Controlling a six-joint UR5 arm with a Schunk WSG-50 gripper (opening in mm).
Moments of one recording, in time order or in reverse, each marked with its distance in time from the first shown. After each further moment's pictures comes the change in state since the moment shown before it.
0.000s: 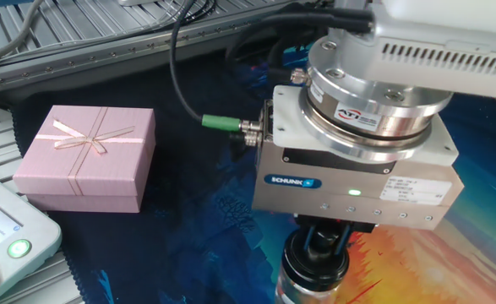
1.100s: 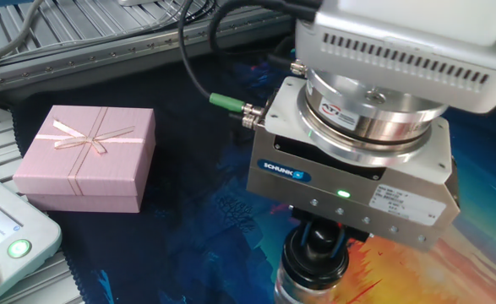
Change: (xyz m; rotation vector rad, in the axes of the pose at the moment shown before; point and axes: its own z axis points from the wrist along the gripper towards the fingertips) arm -0.003 -0.001 0.000 -0.006 0.009 0.276
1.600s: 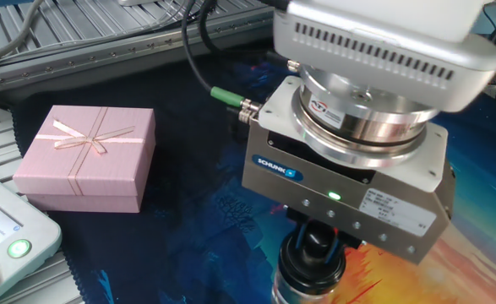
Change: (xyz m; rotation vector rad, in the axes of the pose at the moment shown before) arm -0.004 -0.004 0.001 0.004 -0.010 0.119
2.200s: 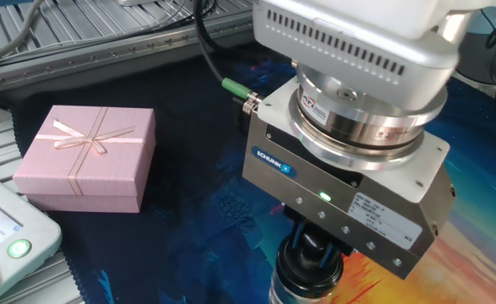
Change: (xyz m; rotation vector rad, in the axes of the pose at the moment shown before) arm -0.001 0.000 0.001 0.002 0.004 0.187
